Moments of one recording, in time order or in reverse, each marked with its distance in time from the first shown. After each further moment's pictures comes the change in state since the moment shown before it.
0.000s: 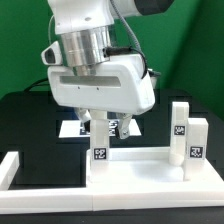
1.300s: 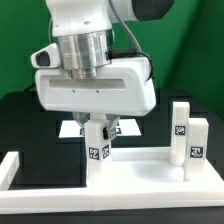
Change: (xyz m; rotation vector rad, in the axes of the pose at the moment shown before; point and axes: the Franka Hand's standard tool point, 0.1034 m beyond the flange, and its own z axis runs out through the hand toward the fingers) arm 0.005 0.005 0.000 -0.032 0.015 0.109
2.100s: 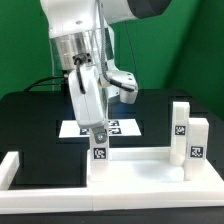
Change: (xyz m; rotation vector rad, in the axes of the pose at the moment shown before) arm 0.000 -0.004 0.004 0.069 -0.027 0.710
